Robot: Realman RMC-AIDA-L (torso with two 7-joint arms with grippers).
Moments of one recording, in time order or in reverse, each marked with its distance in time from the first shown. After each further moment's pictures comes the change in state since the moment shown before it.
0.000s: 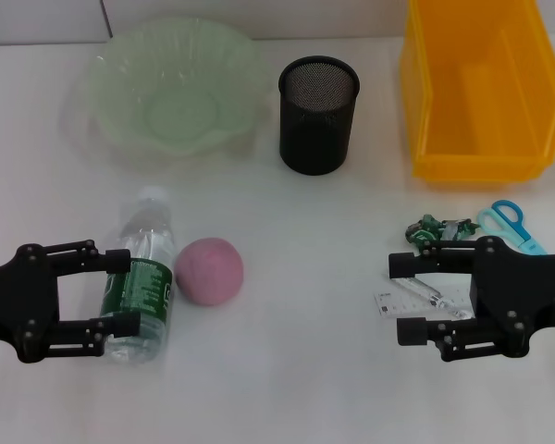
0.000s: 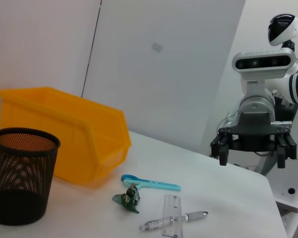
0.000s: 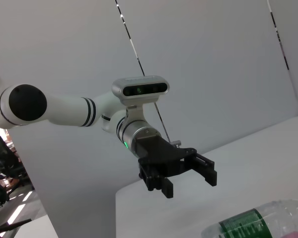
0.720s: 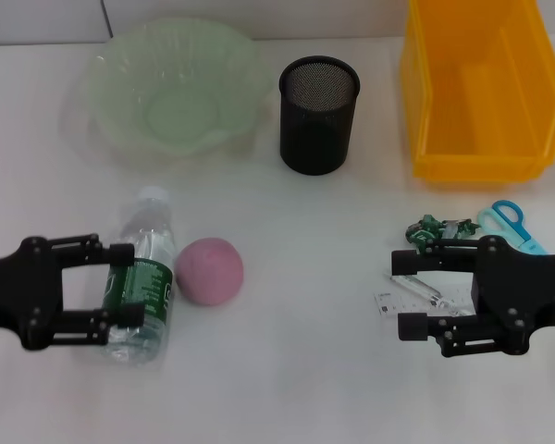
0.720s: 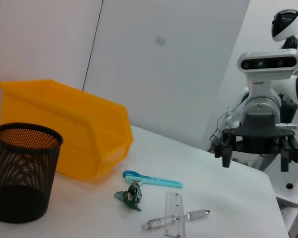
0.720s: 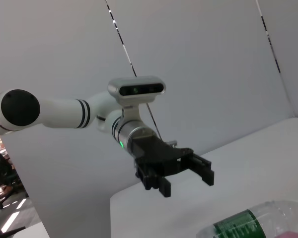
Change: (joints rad) left arm -0.015 -0.013 -0.002 0.053 0.015 0.002 -0.072; right arm -0.008 0.000 0.008 0.013 0.006 0.010 0.000
